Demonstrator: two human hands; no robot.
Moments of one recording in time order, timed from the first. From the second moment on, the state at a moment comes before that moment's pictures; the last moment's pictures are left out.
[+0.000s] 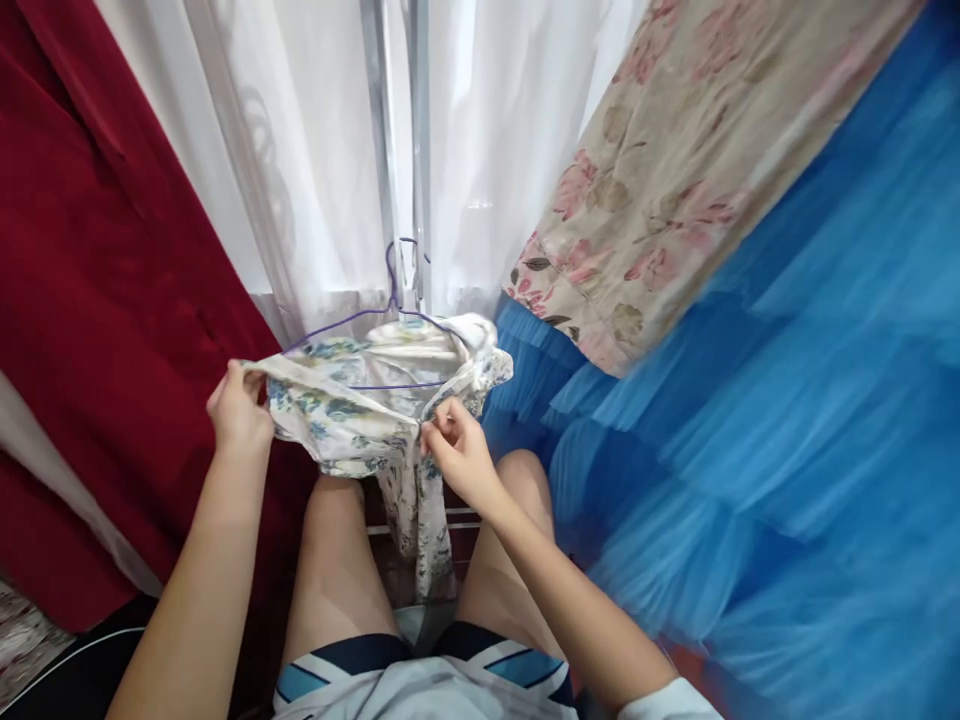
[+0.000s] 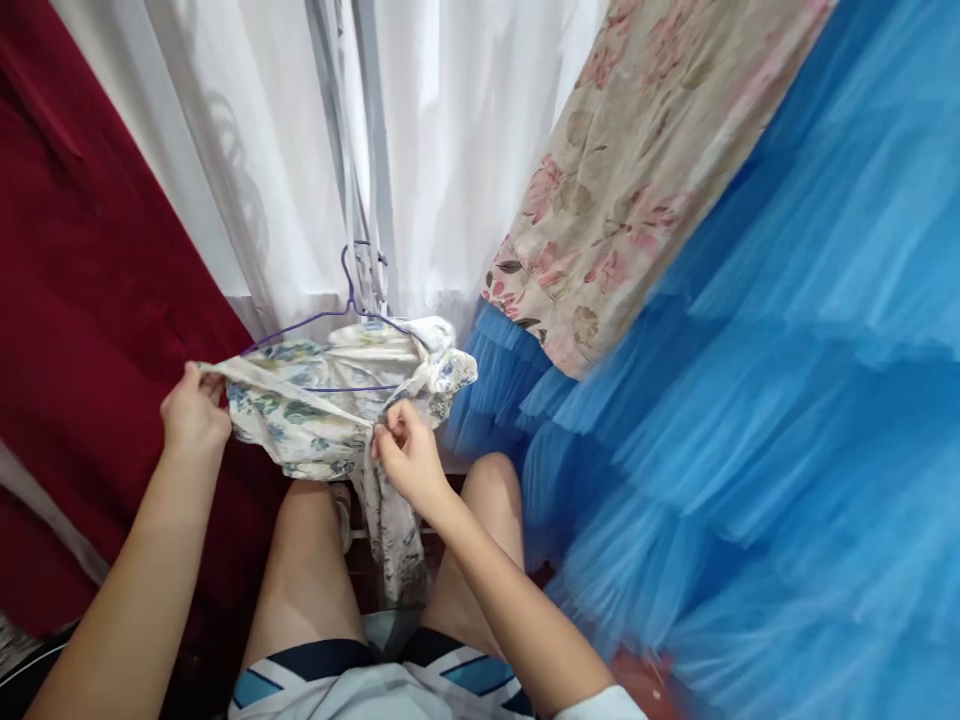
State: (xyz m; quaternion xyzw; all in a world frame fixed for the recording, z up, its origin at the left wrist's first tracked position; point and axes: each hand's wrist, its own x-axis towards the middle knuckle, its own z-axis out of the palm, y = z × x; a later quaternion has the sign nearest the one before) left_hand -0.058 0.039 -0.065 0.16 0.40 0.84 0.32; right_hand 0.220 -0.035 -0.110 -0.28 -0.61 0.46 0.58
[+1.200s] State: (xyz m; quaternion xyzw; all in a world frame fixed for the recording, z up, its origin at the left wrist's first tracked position) left_hand 0.082 -0.132 -0.192 0.68 0.29 0.34 0.58; right_hand 0.304 -0.098 -0.138 -0.29 -0.56 0.66 0.40
